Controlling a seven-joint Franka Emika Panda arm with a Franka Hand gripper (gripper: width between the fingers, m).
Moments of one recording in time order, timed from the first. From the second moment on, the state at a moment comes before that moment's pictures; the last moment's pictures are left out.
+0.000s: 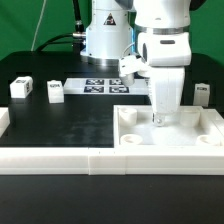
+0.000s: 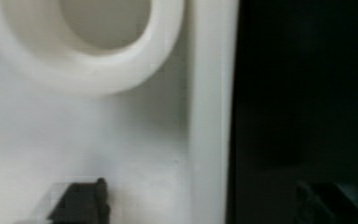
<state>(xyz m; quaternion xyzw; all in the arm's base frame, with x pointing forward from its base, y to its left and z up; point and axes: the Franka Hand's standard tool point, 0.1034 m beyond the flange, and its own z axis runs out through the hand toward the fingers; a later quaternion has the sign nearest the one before) 0.502 0.066 0.009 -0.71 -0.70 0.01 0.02</state>
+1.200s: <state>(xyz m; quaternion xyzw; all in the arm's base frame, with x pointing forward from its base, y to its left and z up) 0.475 0.102 0.046 -0.79 -0.61 0.01 0.01</state>
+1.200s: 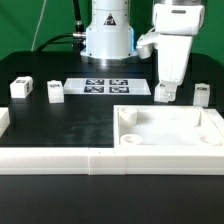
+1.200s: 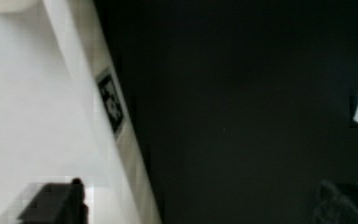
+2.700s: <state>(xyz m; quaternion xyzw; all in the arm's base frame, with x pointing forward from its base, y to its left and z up) 0.429 0.165 0.039 -0.99 0.13 0.03 0.04</state>
